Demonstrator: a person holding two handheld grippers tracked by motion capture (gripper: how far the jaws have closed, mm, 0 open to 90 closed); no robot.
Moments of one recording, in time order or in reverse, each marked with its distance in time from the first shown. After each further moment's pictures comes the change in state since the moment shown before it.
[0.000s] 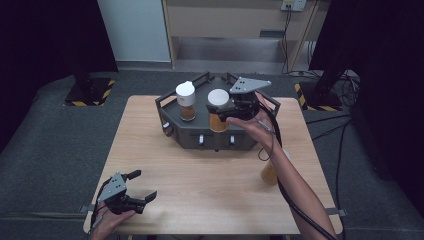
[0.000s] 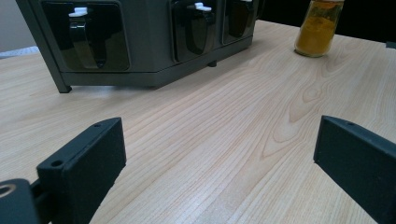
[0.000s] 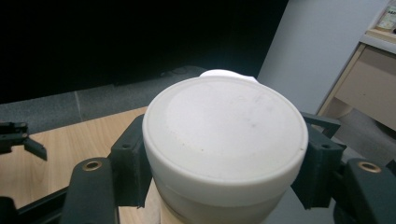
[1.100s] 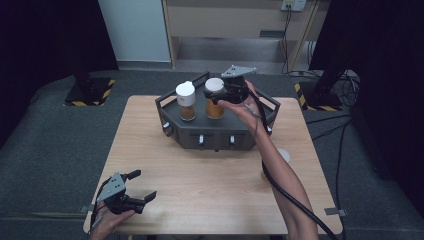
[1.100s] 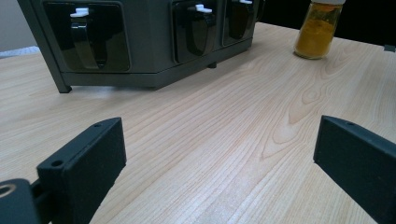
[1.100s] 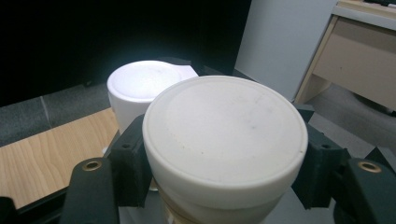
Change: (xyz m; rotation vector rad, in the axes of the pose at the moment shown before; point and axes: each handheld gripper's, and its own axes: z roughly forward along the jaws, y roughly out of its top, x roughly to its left) left arm 0.001 -0.002 -0.001 -0.008 -0.002 -0.011; right arm -0.034 -0.004 0.059 0.051 -0.096 0.092
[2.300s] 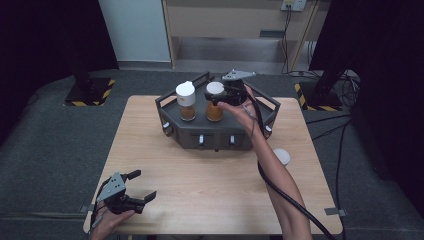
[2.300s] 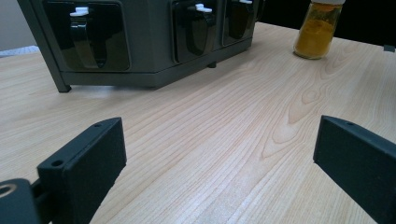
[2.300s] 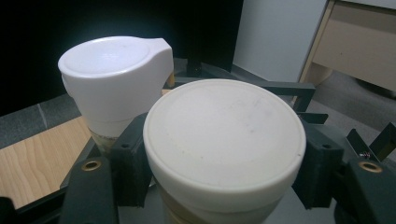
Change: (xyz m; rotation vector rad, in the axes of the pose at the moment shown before) left arm 0.001 0.000 0.000 0.001 -0.001 -0.001; right arm -0.011 -0.023 0.020 0.000 -0.012 0.066
